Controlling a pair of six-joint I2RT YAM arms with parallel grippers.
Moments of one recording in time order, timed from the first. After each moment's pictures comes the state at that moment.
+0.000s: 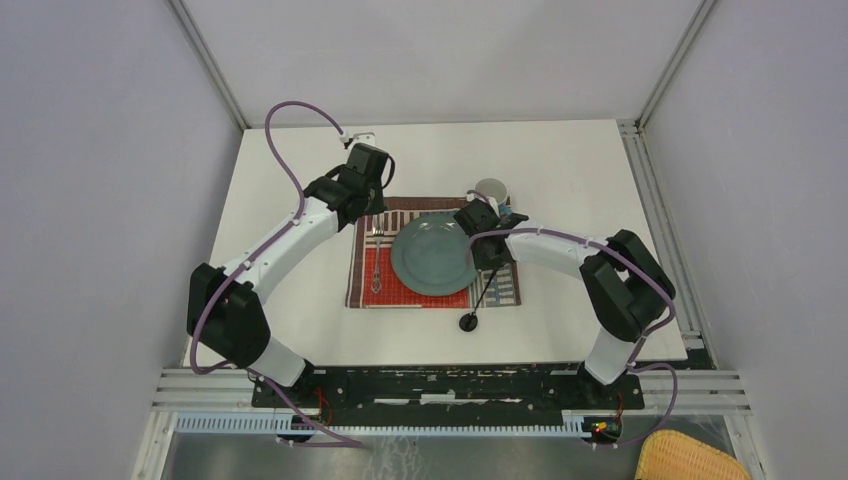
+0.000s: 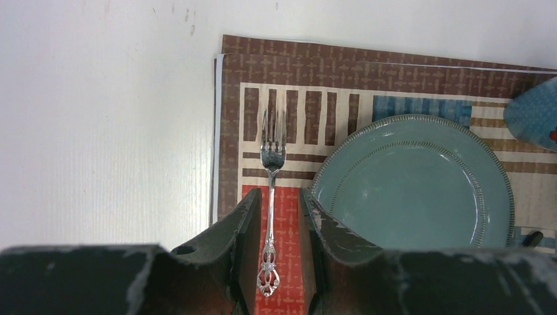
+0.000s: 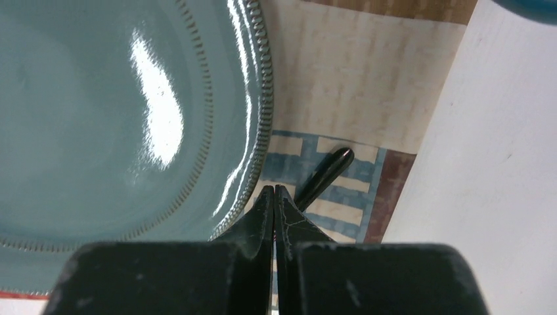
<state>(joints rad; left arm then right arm) -0.51 1.53 1.30 -0.61 -0.39 -0.45 0.71 1.73 1.08 -0.53 0.31 0.47</state>
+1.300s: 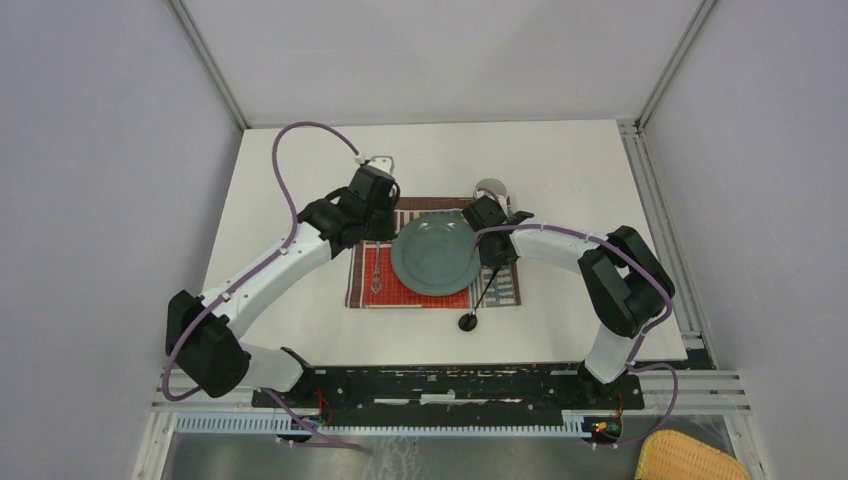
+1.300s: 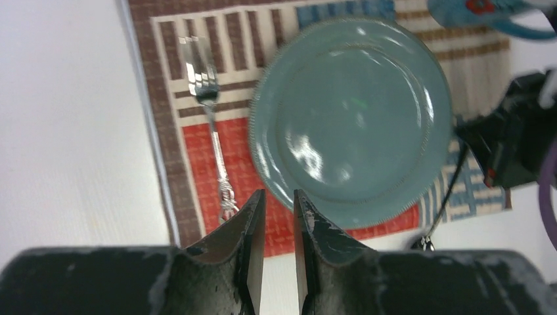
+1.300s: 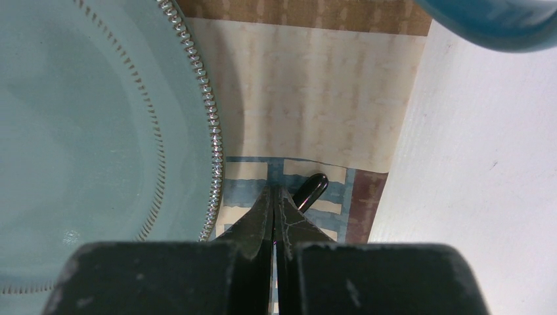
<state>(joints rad) -0.59 1.37 1.20 -0.66 -0.22 -0.45 0.64 1.76 1.07 -0.49 0.31 0.48</state>
